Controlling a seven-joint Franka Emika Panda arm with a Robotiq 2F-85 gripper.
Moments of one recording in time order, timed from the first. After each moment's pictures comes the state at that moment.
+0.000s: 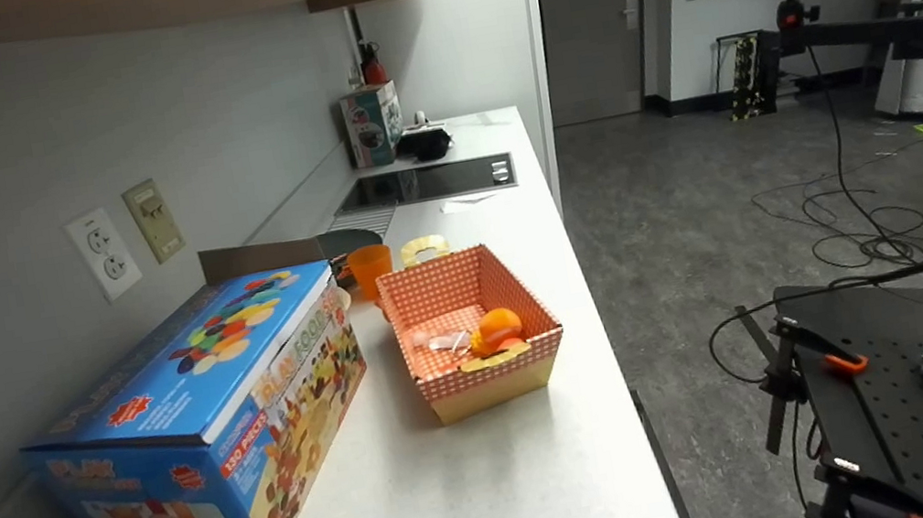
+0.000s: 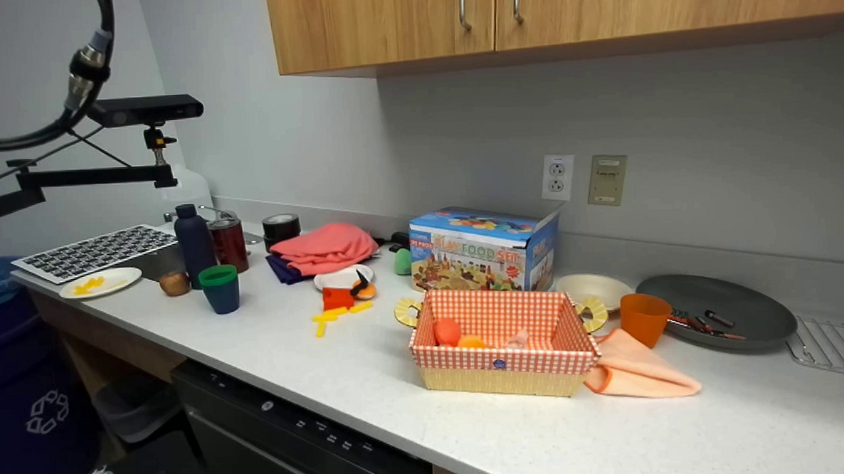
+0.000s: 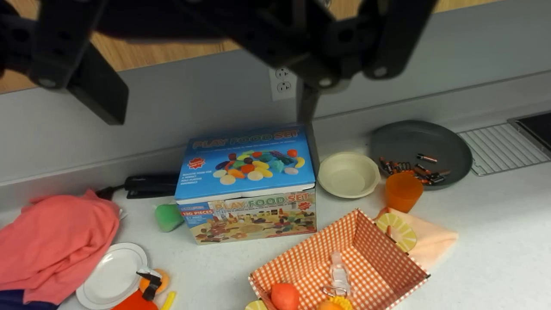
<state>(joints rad) 0.09 -0.49 -0.06 -1.97 0.10 1.94 -0.07</state>
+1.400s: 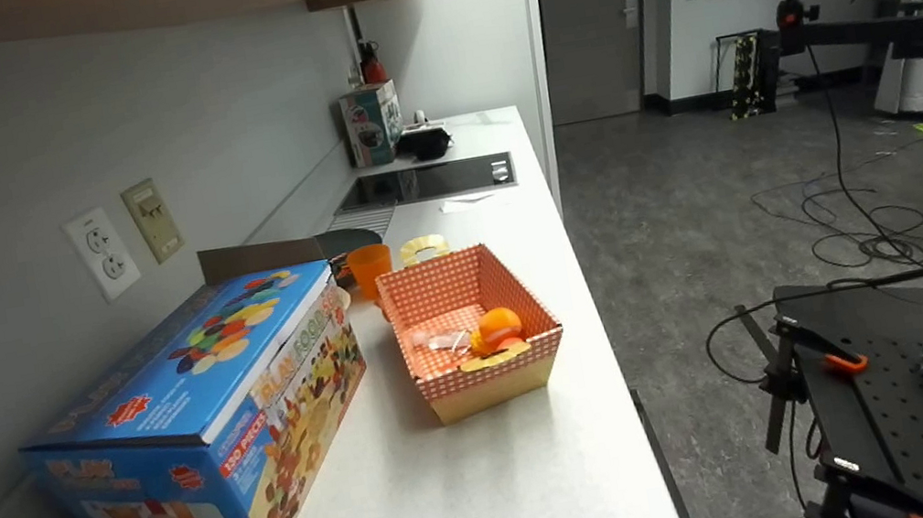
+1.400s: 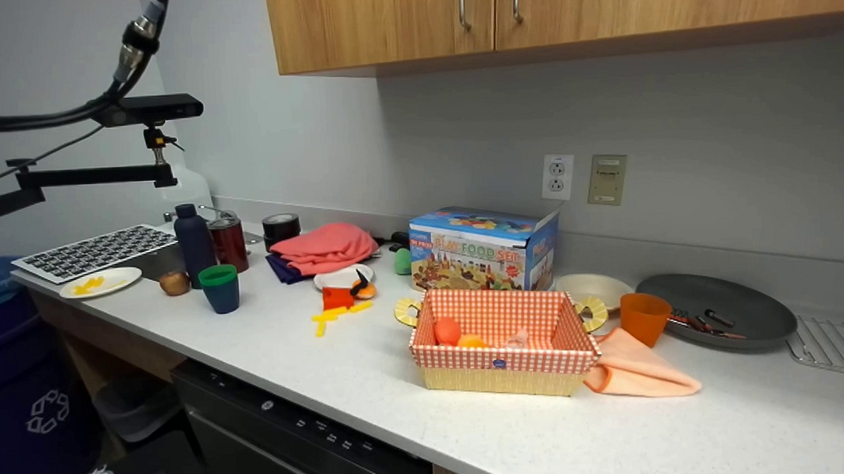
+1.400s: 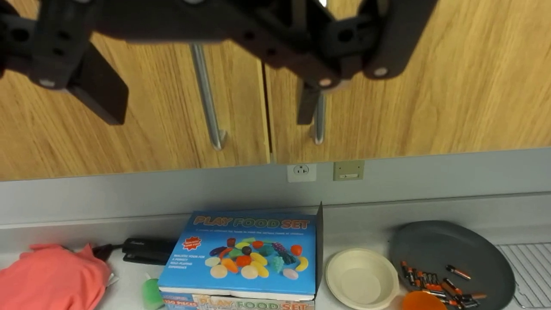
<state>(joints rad) 0.10 -0.23 -0.12 -1.70 0.23 2.06 -0.36</state>
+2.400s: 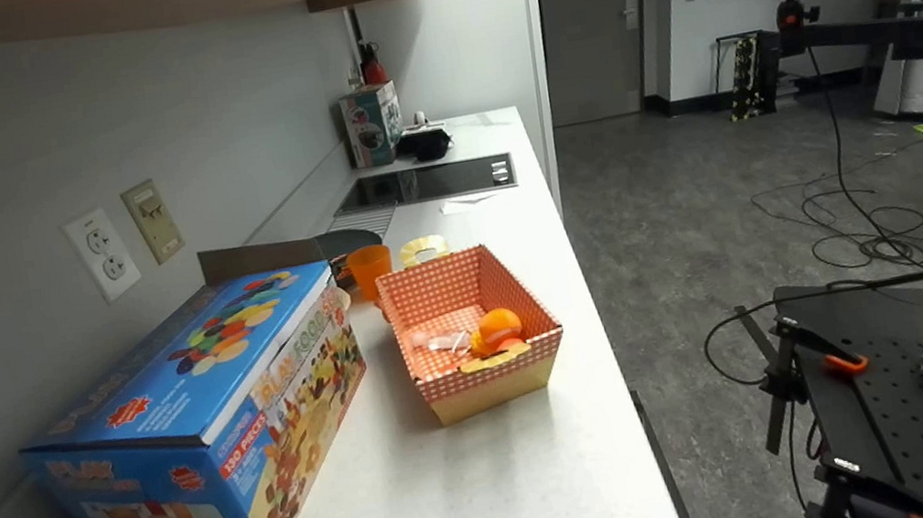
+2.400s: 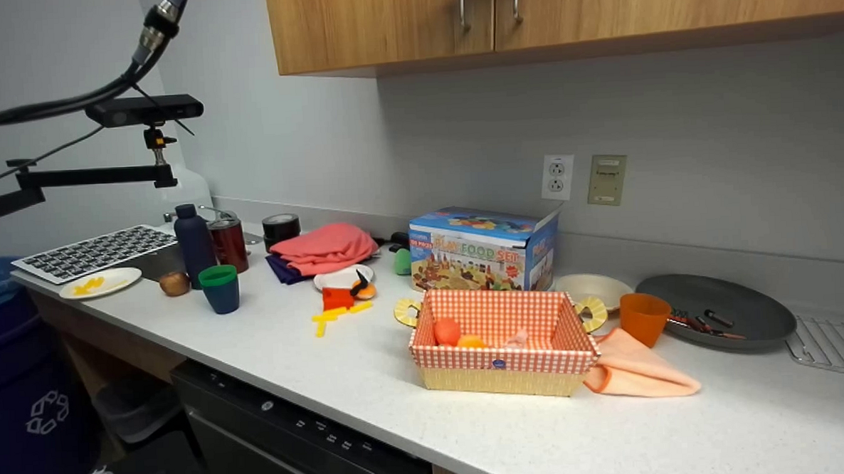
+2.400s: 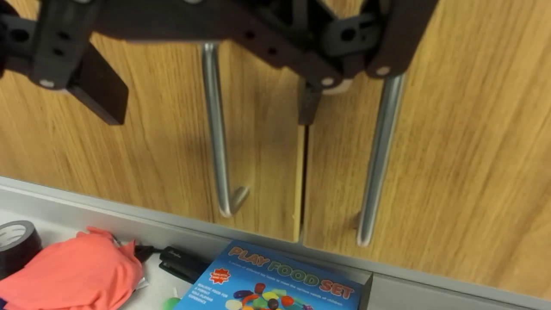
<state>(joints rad) 0.09 -0.06 -0.11 -1.53 0.44 2.05 -0.73</state>
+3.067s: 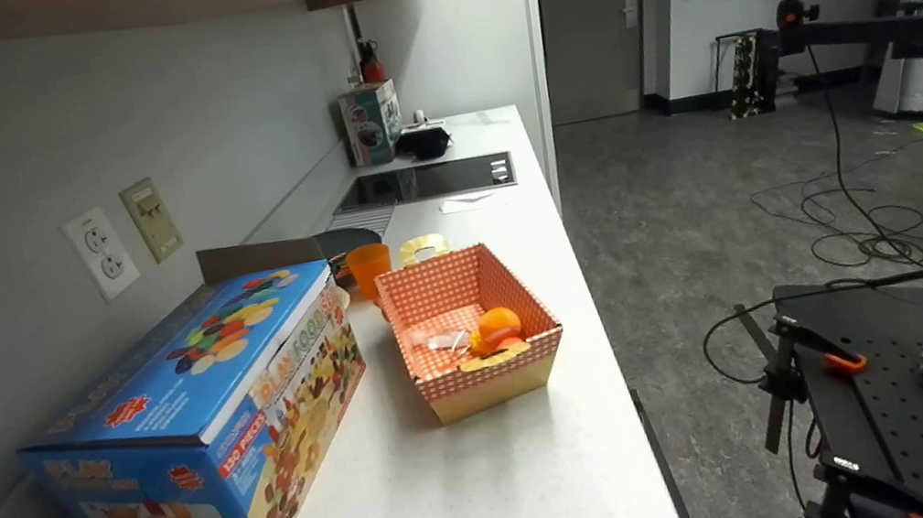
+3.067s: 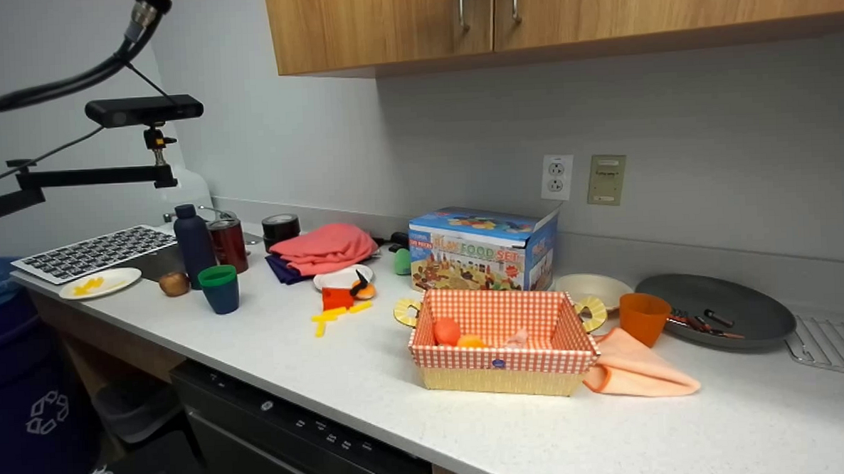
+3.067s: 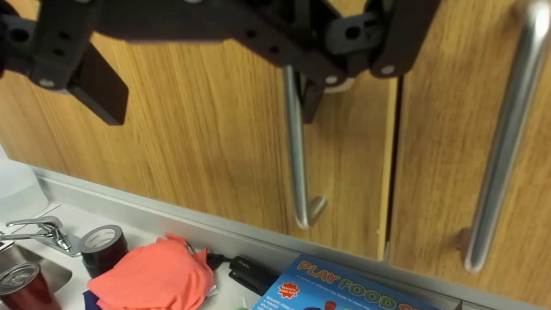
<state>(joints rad) 0.05 -0.05 -0.09 -1.52 0.62 1.93 -0.88</state>
